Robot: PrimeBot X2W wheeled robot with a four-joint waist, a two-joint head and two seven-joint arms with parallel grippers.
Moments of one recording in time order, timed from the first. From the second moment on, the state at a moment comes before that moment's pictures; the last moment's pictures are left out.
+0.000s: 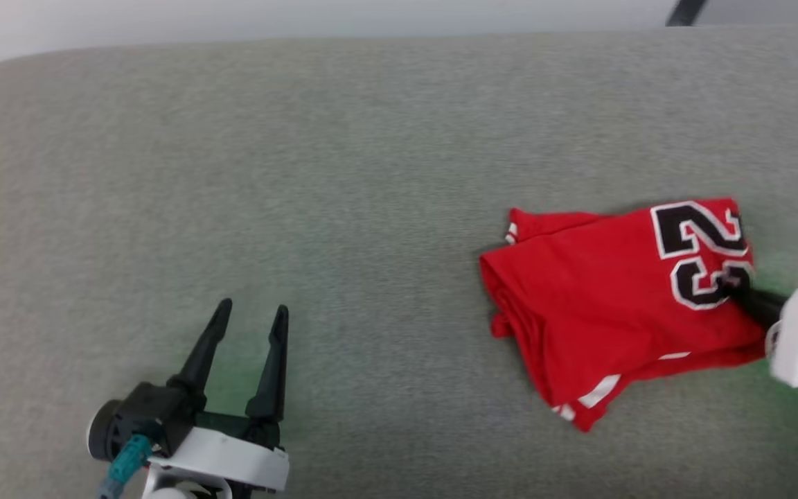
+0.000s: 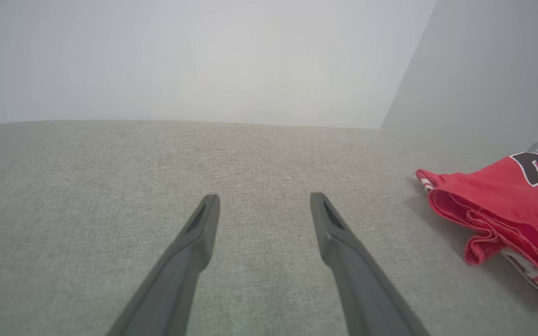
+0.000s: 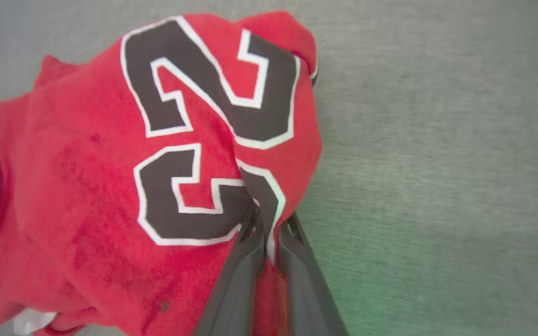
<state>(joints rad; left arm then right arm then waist) -0.08 0.14 -0.10 0.07 -0.25 -0.12 -0.26 -0.42 -0.53 0.19 0.23 0.74 0.13 0.66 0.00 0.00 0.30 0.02</state>
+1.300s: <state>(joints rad) -0.31 0.27 -0.17 -0.09 -0.16 -0.12 -0.26 -0.86 -0.59 0.07 0.96 0.42 0.13 0.07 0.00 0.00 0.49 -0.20</state>
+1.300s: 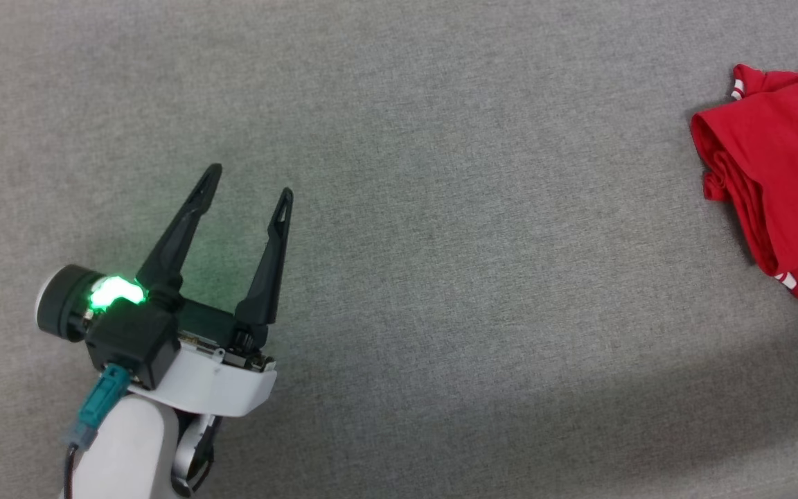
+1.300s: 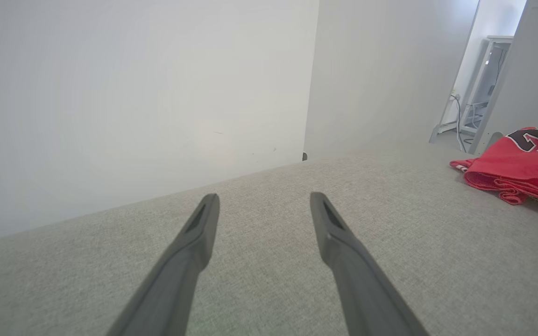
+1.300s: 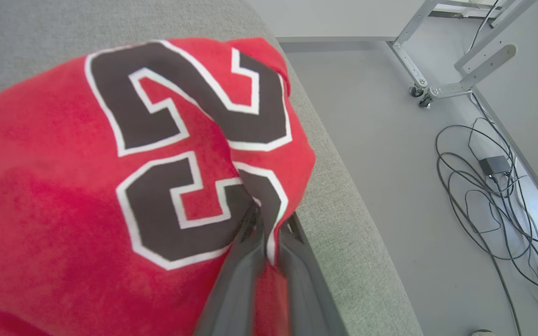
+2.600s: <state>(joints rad) -0.12 0.19 0.01 0.16 -0.24 -0.09 -0.26 -0.52 -0.36 0.32 0.61 0.48 0.13 -0.26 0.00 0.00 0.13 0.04</state>
